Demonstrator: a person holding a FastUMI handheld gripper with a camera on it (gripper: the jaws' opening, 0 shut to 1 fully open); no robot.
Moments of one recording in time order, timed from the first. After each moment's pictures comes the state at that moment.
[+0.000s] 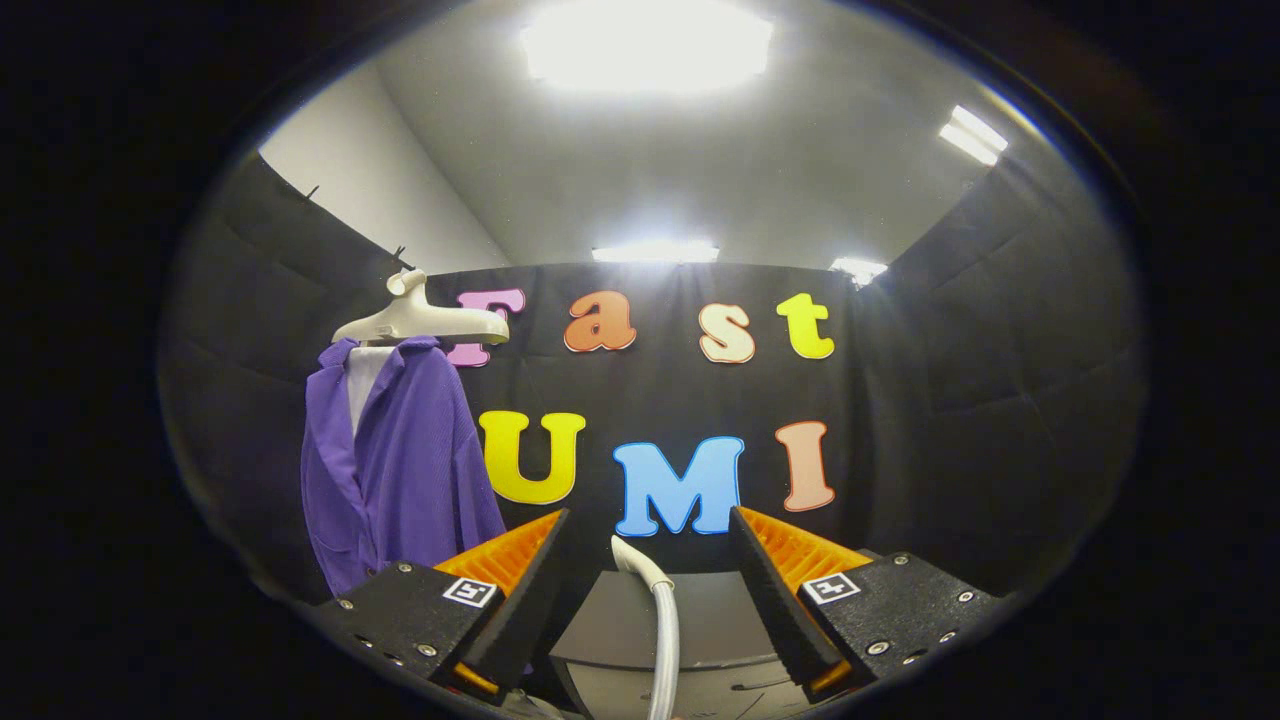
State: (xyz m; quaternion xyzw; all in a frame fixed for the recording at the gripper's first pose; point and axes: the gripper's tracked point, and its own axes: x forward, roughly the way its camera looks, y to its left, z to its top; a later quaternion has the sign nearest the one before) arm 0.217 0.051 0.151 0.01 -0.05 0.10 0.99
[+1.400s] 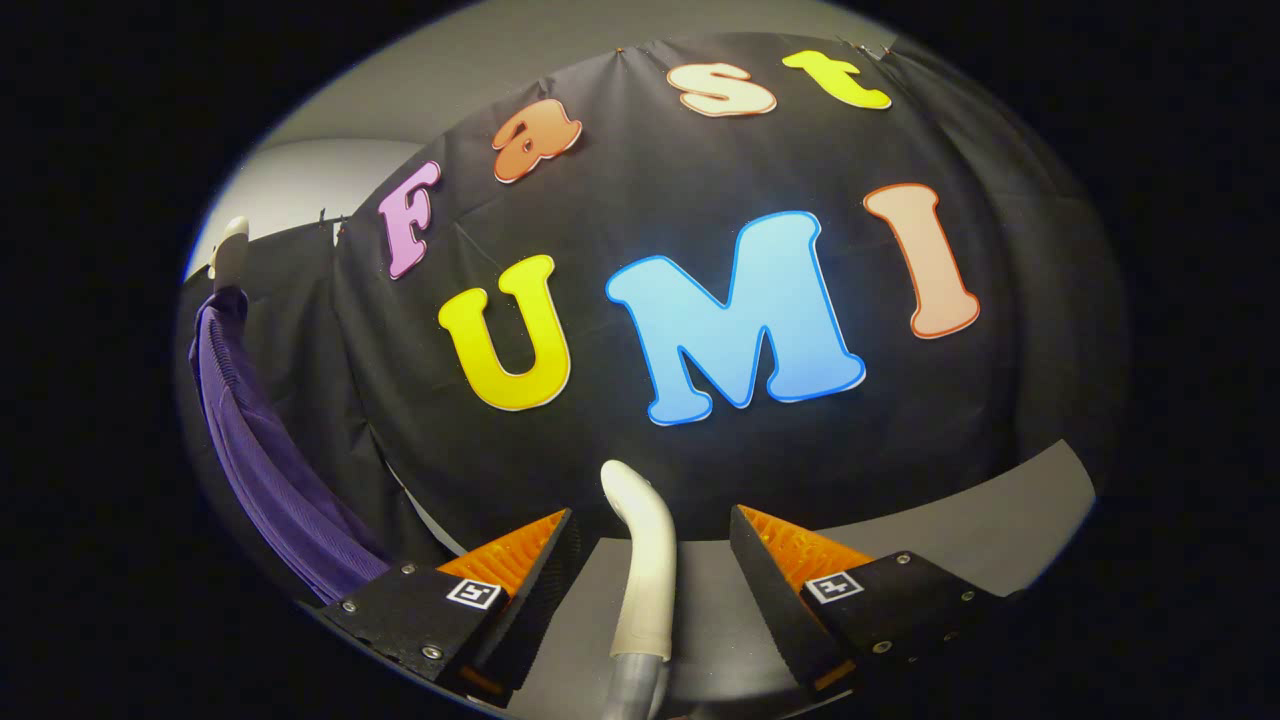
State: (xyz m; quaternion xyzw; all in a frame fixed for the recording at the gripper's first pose) arm 0.494 0.089 -0.022 0.13 0.26 0.21 0.93
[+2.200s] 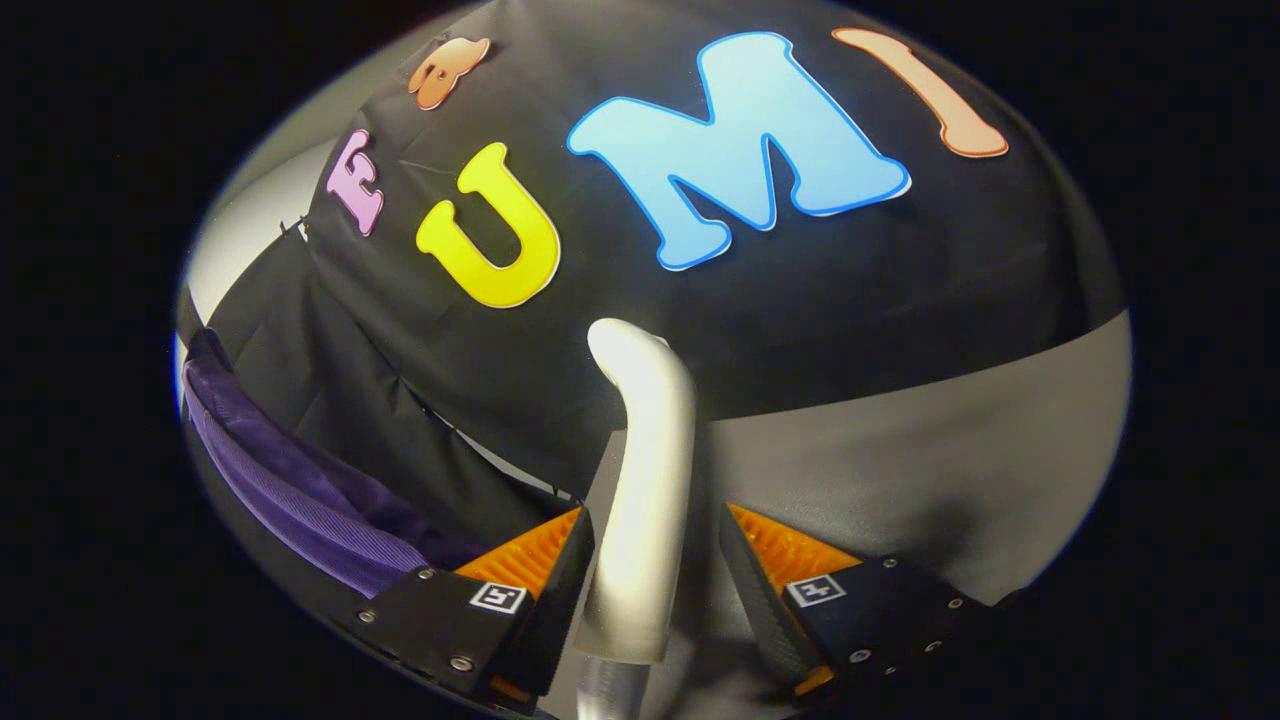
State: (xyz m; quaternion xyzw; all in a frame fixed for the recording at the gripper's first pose) arm 0.470 0.126 -0.107 0.21 0.45 0.28 0.82
